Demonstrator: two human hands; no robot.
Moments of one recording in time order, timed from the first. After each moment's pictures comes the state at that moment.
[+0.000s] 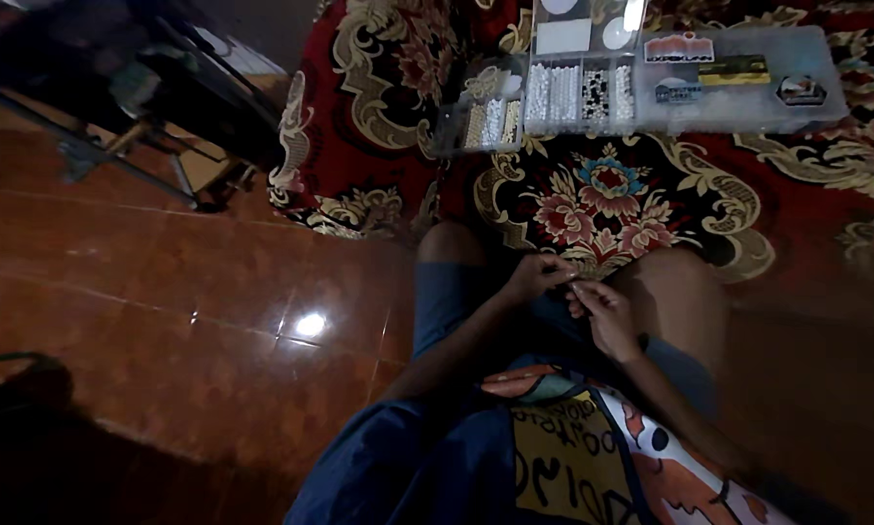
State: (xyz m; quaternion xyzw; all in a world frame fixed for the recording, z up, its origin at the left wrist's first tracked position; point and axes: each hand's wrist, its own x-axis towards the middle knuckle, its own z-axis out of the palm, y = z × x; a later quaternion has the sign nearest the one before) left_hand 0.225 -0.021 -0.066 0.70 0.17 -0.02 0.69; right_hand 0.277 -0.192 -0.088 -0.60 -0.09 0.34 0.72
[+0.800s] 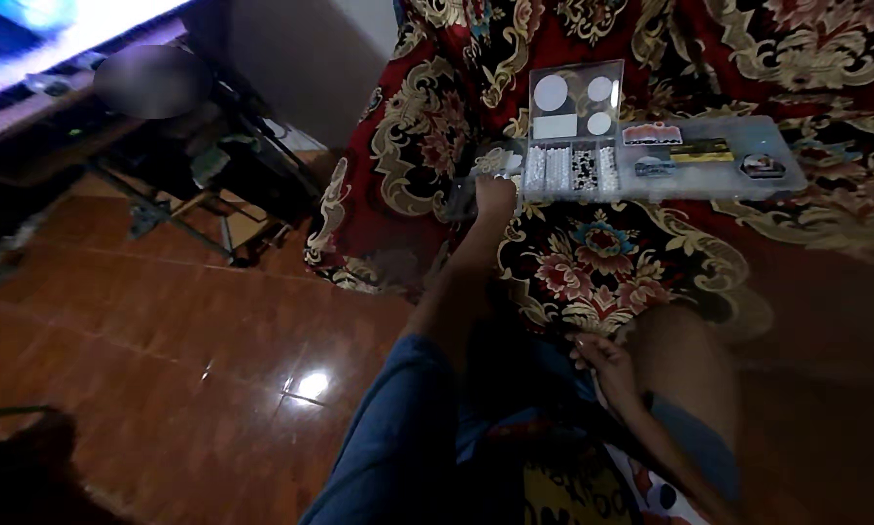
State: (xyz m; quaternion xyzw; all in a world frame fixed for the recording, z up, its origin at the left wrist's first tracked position) left_hand 0.377 0.132 0.023 0.95 0.29 -0.10 0.01; right_hand 0.279 -0.191 -0.087 -0.58 -0.09 0.33 0.74
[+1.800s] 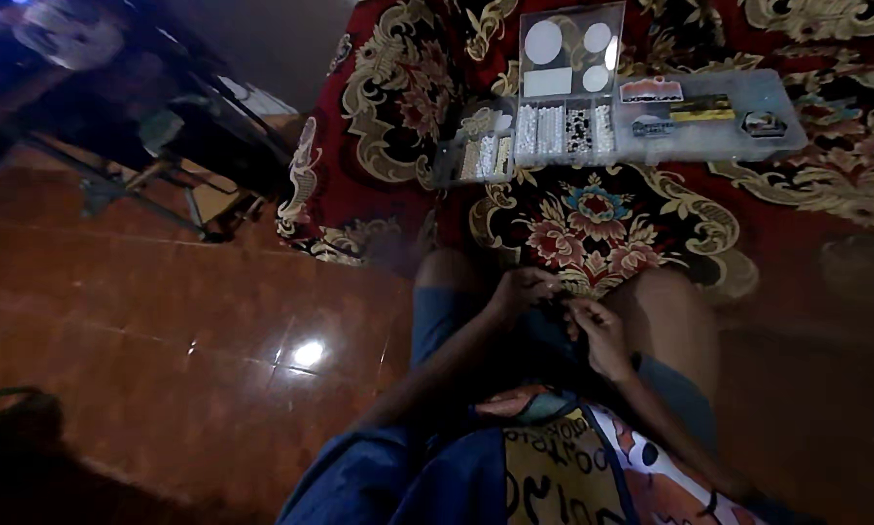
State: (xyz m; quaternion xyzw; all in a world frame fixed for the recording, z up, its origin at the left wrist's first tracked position) left_hand 0.218 -0.016 -0.025 0.69 0.25 -0.04 0.68; right_hand 0.276 -0.193 -0.084 -0.59 -0.10 0.32 0.73
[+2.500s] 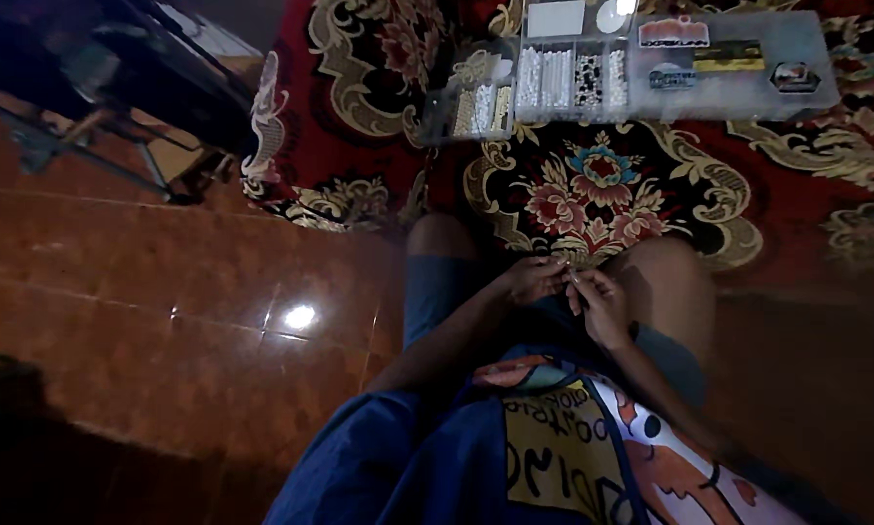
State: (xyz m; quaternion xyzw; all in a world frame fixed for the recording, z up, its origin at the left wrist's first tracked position) left_hand 0.227 -0.032 -0.069 0.43 0.28 -0.15 0.85; right_hand 0.276 -0.195 -0.095 -0.56 -0.11 0.30 0.76
